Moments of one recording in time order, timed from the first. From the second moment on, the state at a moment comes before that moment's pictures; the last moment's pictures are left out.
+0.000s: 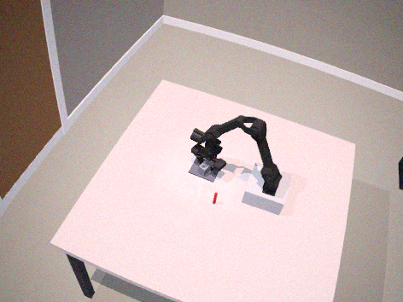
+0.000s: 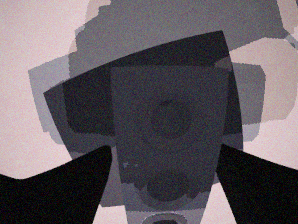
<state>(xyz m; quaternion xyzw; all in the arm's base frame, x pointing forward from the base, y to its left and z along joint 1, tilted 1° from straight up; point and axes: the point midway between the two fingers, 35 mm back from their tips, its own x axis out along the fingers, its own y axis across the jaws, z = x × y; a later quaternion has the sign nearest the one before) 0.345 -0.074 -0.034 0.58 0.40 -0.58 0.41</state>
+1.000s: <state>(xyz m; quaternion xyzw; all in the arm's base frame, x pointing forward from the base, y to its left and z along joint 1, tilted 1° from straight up) 0.330 -0.032 0.084 0.54 0.44 -0.55 0.46</state>
